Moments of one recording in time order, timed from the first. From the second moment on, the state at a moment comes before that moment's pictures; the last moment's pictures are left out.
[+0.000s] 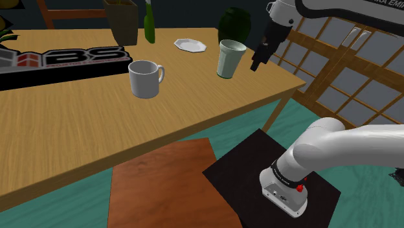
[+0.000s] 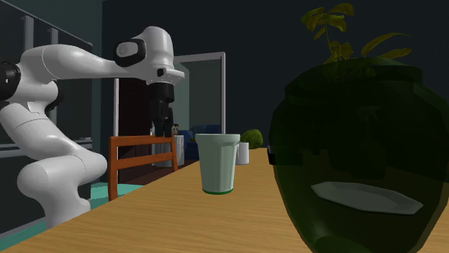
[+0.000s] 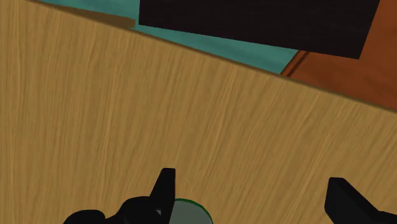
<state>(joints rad) -0.01 -0.80 0.01 -2.34 -0.04 1.63 -0.13</state>
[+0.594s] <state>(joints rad) 0.03 -0.63 0.13 -2.24 0.03 1.68 0.01</state>
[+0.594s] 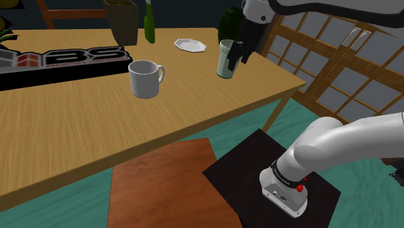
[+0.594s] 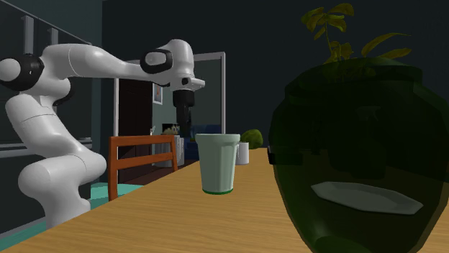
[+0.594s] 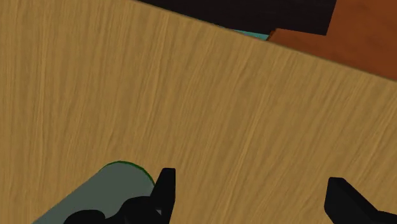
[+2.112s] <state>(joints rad) 0.17 0.17 0.47 -1.47 -0.10 1.65 0.50</state>
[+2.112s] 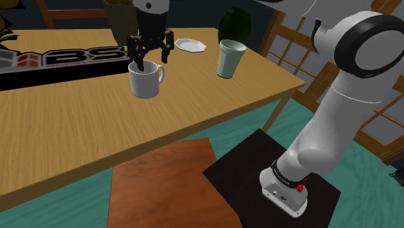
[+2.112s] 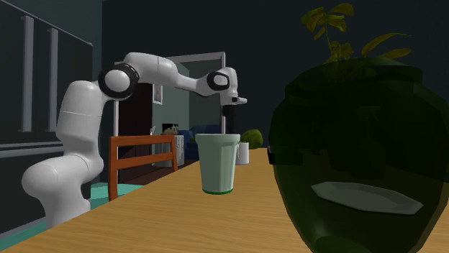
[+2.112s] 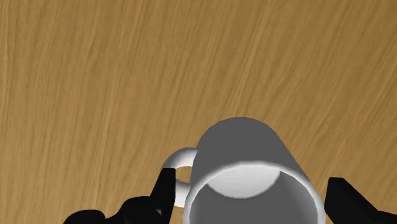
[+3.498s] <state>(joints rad) 0.27 0.40 0.48 -1.28 -0.19 1.66 0.59</state>
